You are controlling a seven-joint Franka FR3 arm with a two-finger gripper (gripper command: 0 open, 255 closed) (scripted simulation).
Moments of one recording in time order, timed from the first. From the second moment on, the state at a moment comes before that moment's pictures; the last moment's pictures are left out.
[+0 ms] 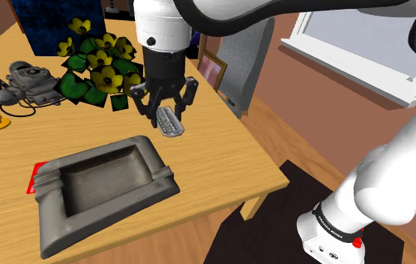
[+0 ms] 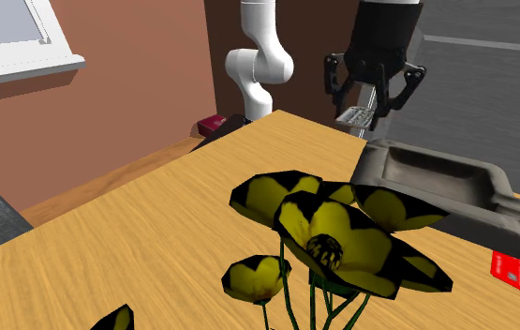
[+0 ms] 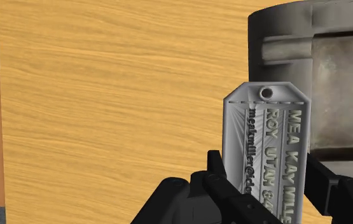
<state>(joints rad) 0.05 0.02 0.65 -1.76 -0.02 1.75 0.92</state>
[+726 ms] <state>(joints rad) 0.34 0.44 0.71 -1.27 -0.29 1.59 1.22</state>
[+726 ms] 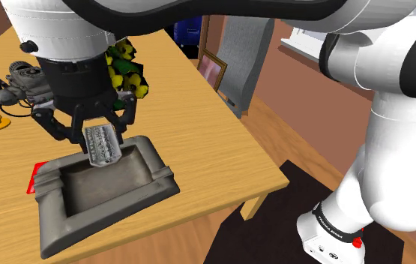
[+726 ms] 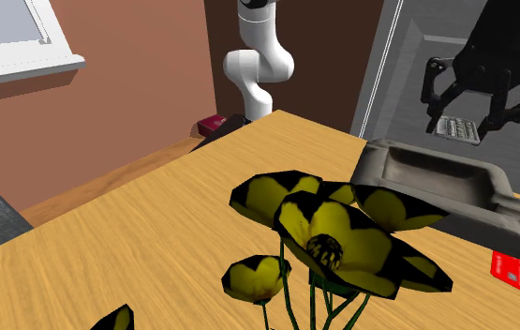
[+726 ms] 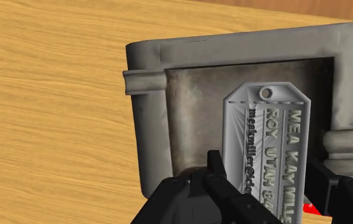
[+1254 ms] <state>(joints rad) 0.33 0.45 0.71 -1.35 -0.30 1.67 1.24</state>
